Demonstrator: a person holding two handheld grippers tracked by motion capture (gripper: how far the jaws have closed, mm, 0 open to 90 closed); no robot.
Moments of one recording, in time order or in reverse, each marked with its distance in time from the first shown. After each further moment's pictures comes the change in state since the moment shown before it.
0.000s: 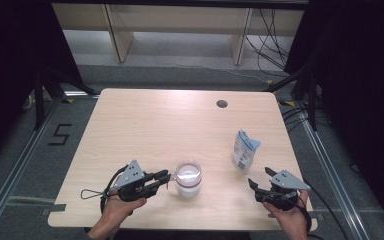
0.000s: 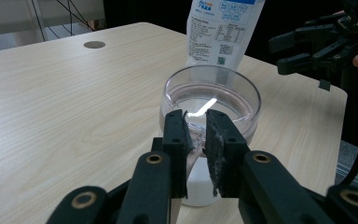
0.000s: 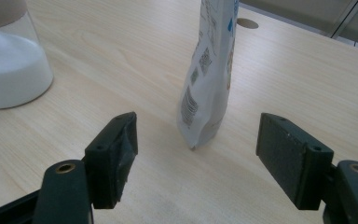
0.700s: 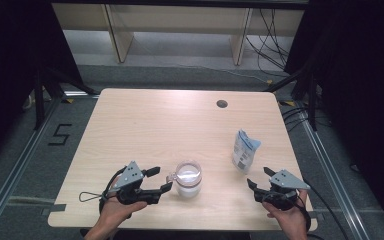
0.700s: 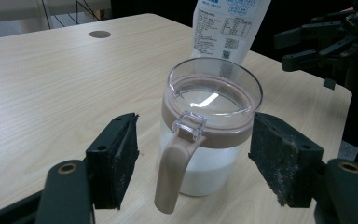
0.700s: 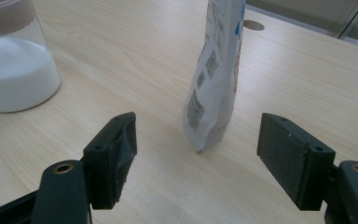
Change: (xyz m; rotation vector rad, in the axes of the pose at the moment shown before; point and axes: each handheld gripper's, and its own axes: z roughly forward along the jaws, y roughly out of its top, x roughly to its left) left arm -0.004 -0.001 -0.003 0.023 0.023 -0.030; right arm 0.001 0.001 0.001 0.004 0.033 0.021
